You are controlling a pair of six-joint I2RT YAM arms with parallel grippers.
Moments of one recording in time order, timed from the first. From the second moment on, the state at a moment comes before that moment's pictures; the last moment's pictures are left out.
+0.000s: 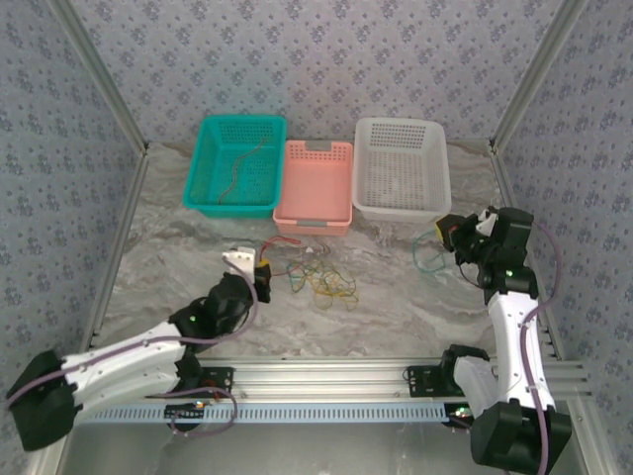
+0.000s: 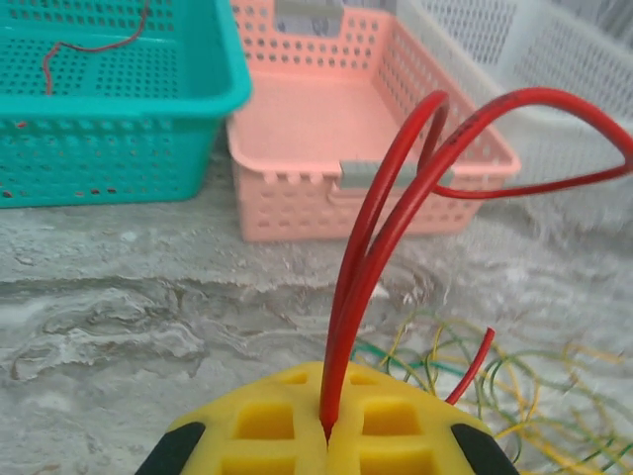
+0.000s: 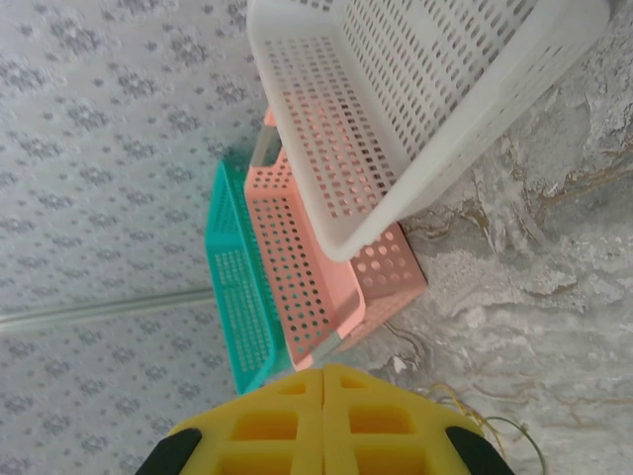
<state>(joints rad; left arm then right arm) -0.92 0.77 0.30 0.11 -0.50 -0.45 -0.19 0.86 0.75 -0.43 -0.61 1.06</state>
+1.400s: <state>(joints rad) -0.81 1.10 0.73 0.02 0.21 -0.59 0.35 1.18 1.01 -0.12 -0.88 0.92</state>
